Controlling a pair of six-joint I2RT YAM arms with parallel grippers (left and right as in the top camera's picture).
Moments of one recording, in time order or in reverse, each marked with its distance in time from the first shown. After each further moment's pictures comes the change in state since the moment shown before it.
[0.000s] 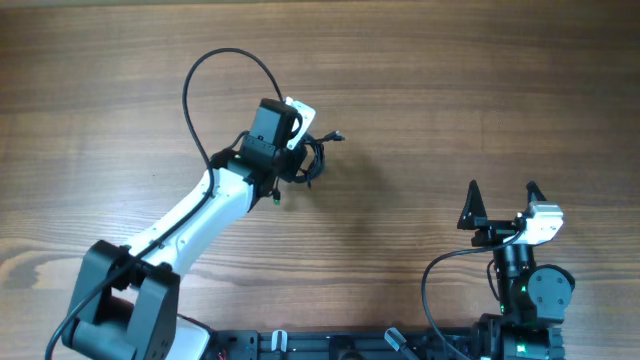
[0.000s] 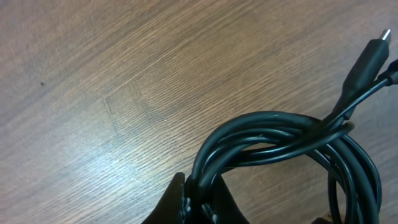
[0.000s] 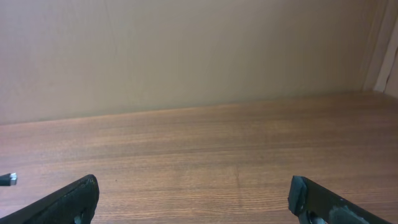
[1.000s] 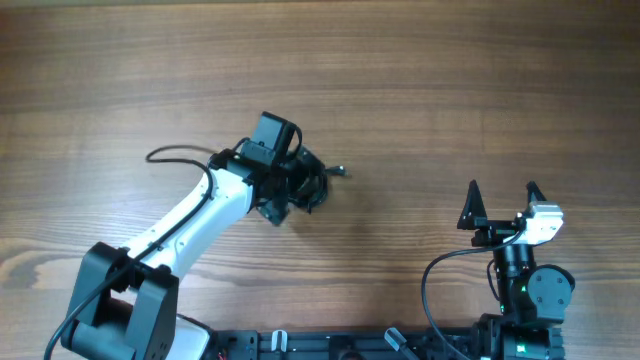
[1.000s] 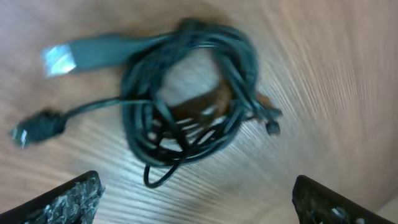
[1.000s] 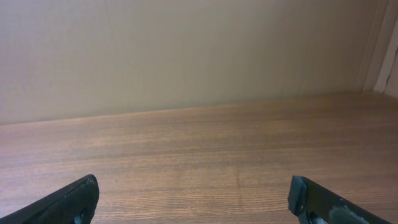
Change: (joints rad) left arm -0.002 -0.006 0.000 -0.276 0.373 -1.505; right arm 0.000 0.000 0.000 0.000 0.000 0.000
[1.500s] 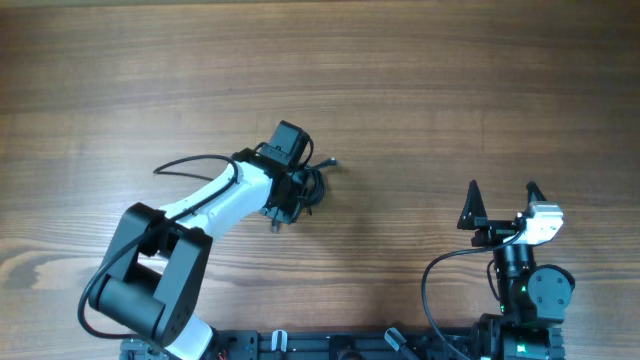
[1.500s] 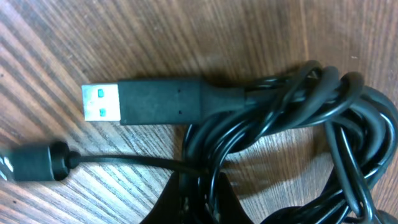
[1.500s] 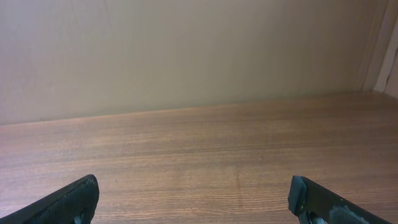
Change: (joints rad) left arm -0.032 0.161 0.001 -0.005 -0.110 -0.286; right arm 0.000 0.000 0.000 0.000 0.000 0.000
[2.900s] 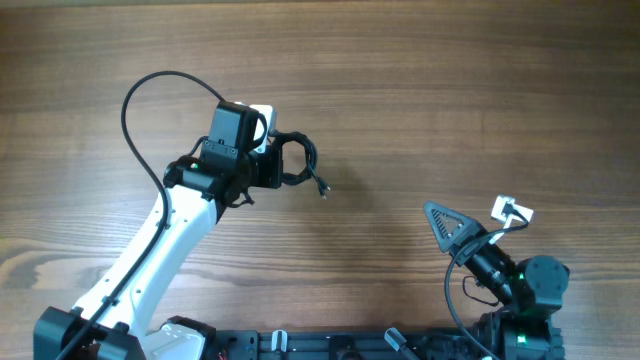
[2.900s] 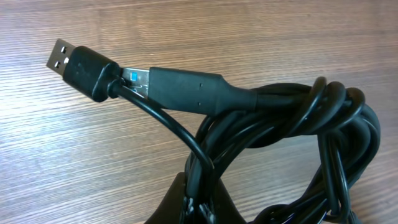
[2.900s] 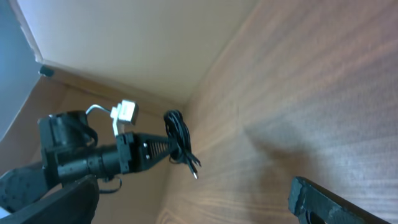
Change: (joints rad) left arm 0.144 -0.360 0.001 0.008 -0.016 1.391; right arm 0.000 0.150 0.001 0.025 -0.696 0.984
